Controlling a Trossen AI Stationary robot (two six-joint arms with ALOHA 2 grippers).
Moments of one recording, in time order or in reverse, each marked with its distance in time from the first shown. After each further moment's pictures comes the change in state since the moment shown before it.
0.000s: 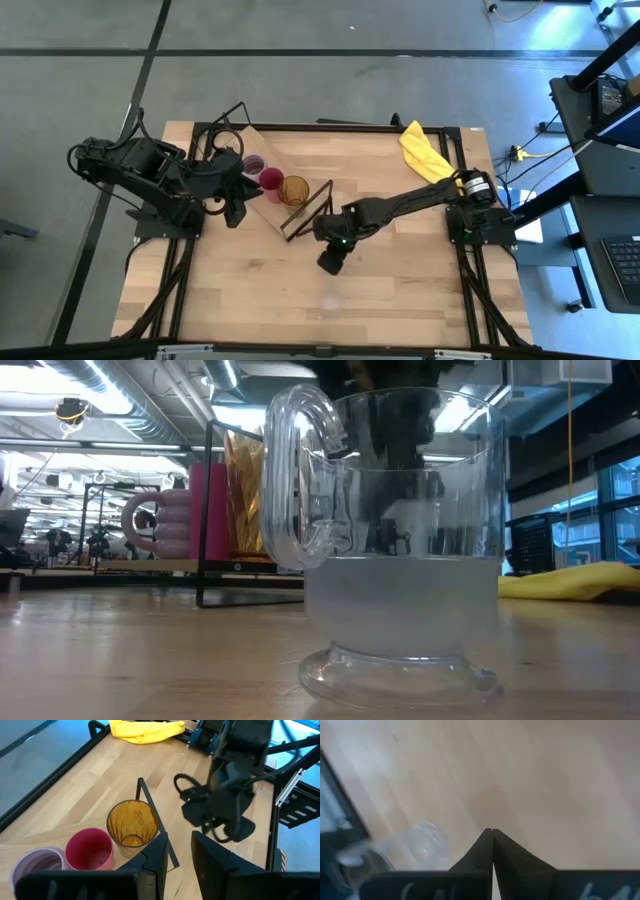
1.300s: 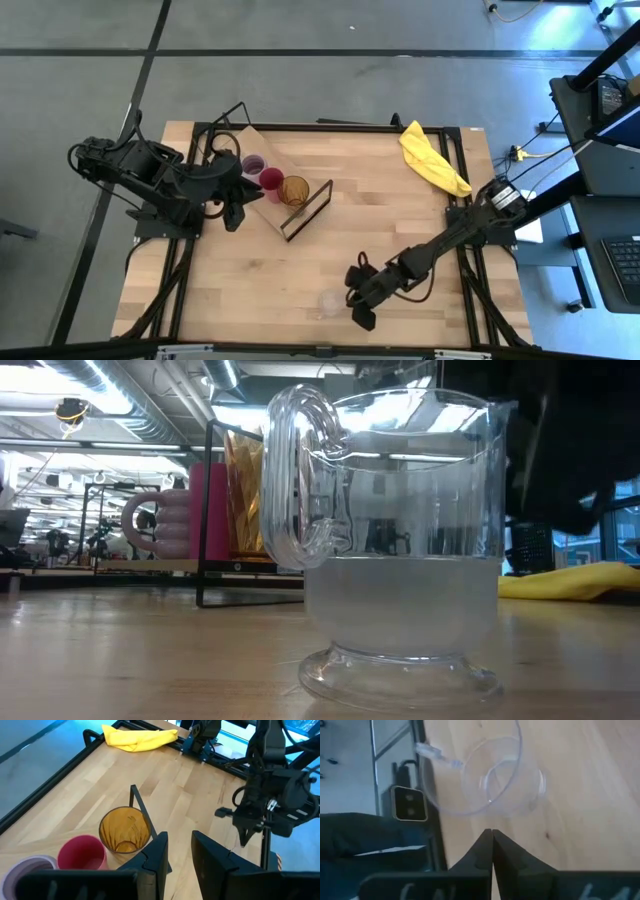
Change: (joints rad) left arm -0.043 0.000 0.000 0.037 -0.036 0.000; right arm 0.395 -0.156 -0.460 0.680 0.253 0.201
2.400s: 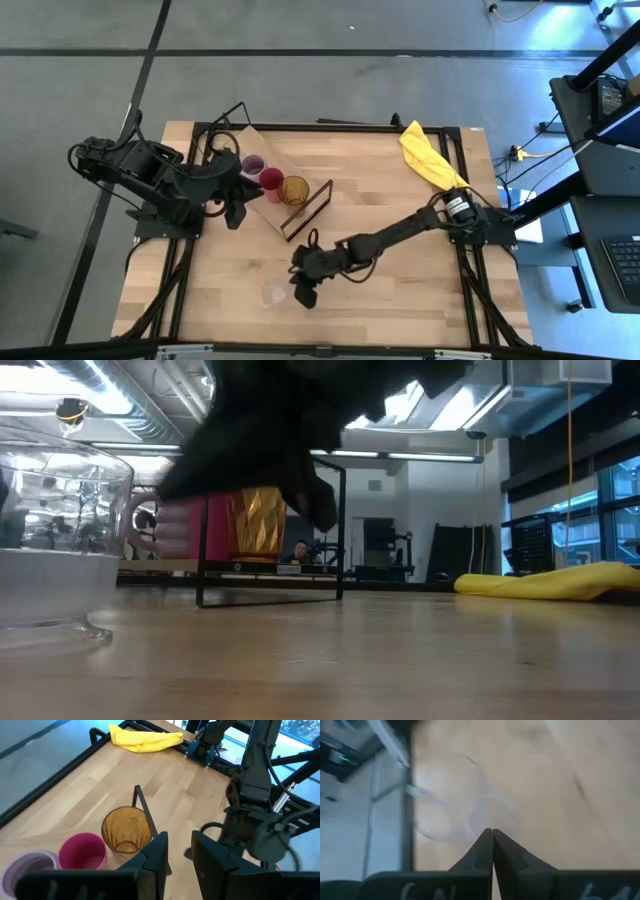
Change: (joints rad) left arm 0.000 0.000 0.000 -0.004 -0.025 -0.052; right arm -0.227 0.345 0.461 0.044 -0.017 -0.232
